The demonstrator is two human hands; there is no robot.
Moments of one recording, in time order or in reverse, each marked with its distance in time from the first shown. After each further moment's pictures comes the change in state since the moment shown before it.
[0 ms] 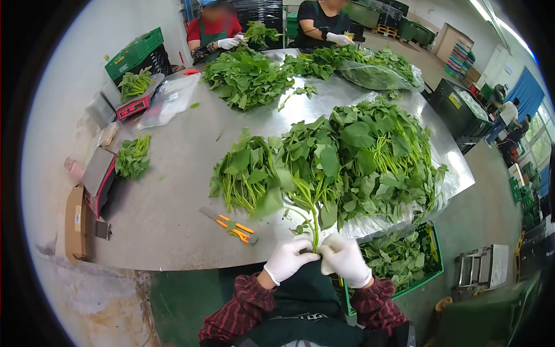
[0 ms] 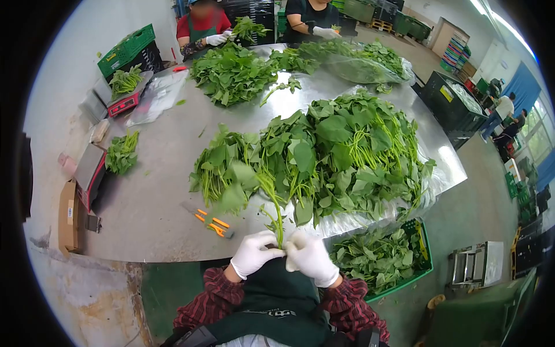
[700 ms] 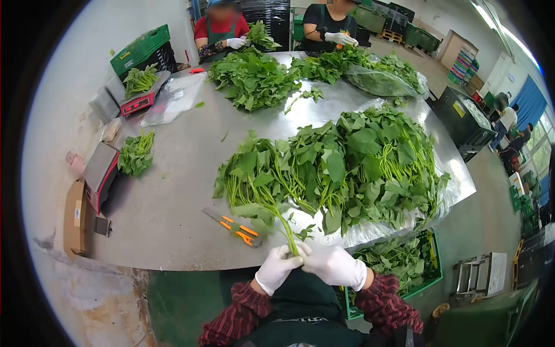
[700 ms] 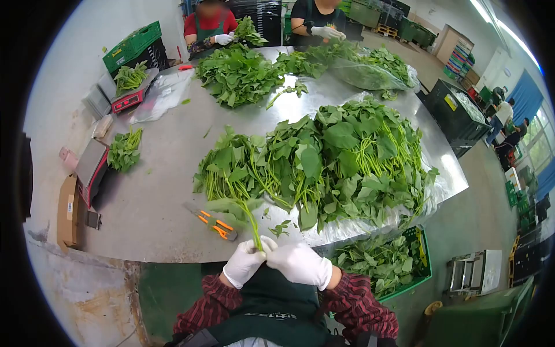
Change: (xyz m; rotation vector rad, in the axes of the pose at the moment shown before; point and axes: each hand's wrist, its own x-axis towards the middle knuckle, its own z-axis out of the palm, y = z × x) left_hand -0.023 -0.021 -0.006 -1.041 -0.004 -0.161; right_hand 0.028 0.000 0.005 -0.759 -0.386 -0.983
